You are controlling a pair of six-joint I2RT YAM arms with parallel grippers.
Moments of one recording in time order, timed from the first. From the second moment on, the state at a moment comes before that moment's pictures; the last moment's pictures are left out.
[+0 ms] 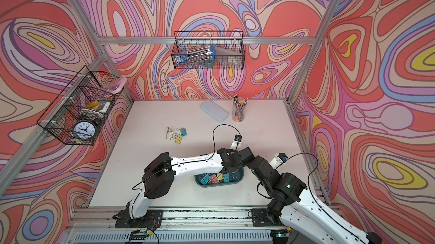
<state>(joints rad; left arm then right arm) -1.20 2.14 1.72 -0.68 -0.59 -0.78 0.76 0.62 0.66 -1.01 0.50 1.44</state>
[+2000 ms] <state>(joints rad) -0.40 0.74 0.89 -0.85 -0.48 -0.71 0.83 2.59 2.29 -0.56 0.13 0.57</state>
